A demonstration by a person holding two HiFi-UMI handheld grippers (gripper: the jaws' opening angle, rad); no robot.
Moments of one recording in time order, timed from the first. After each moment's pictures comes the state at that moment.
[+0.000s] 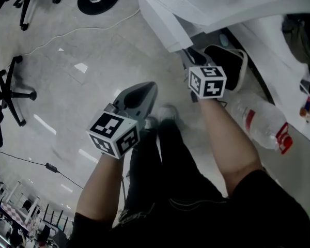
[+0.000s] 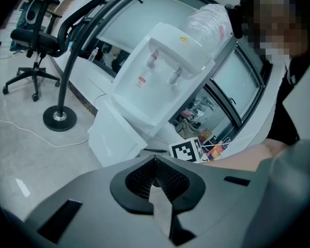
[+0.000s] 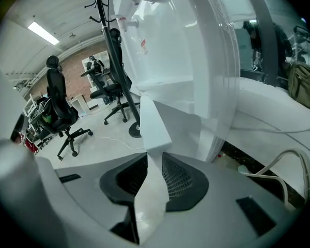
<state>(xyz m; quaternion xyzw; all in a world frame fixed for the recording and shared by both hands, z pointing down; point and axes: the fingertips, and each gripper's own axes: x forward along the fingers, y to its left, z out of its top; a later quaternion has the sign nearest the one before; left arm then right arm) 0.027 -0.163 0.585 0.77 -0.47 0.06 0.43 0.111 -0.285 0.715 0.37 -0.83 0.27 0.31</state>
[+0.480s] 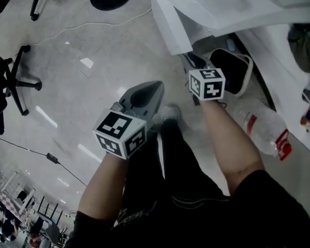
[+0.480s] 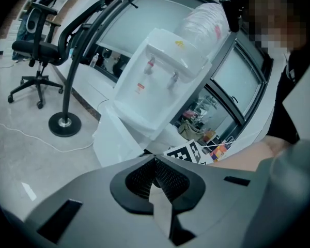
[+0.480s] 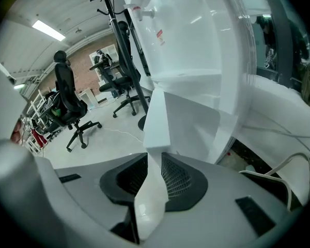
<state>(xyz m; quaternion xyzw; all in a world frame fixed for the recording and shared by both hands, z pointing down) 0.022 -0.157 0.564 0.76 -0.49 0.07 0.41 0.086 -0.260 0.717 0.32 -0.84 0.27 0.34</state>
